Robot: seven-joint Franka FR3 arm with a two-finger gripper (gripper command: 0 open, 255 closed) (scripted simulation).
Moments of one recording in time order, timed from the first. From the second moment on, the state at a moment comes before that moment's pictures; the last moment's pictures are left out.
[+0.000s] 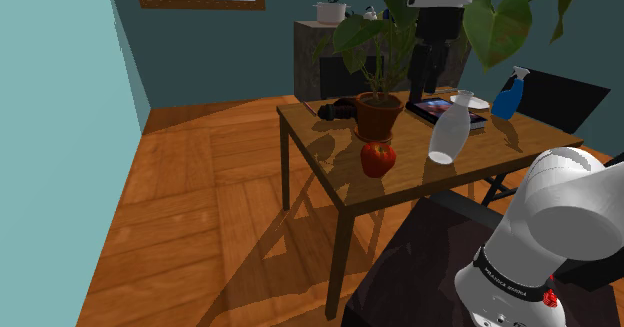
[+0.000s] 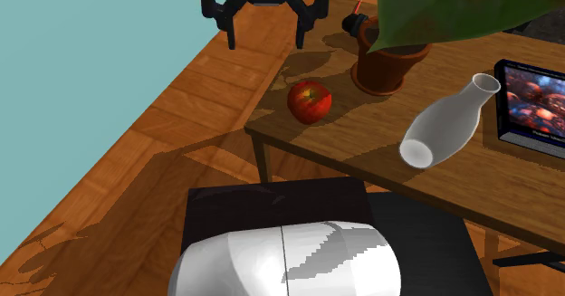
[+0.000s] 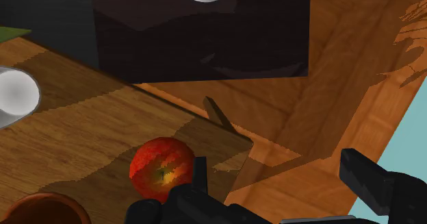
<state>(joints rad) 0.02 -0.79 -0.04 -2.33 0.03 1.46 -0.01</state>
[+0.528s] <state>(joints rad) 0.02 -0.74 -0.10 -2.46 -0.06 1.66 -0.16</state>
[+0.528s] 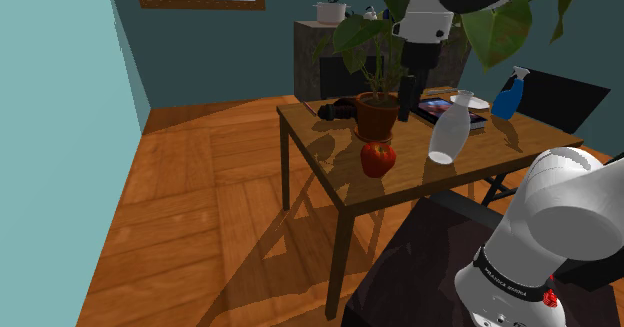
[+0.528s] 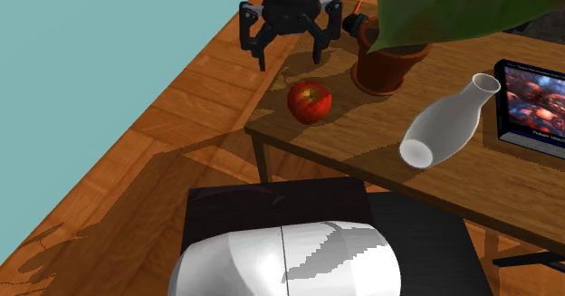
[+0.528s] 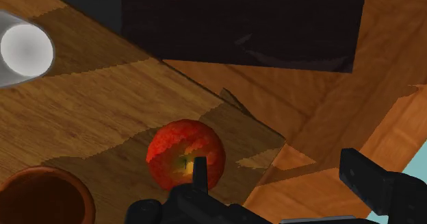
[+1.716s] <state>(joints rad) 0.01 -0.47 -0.21 -2.62 -0.22 2.16 -0.36</state>
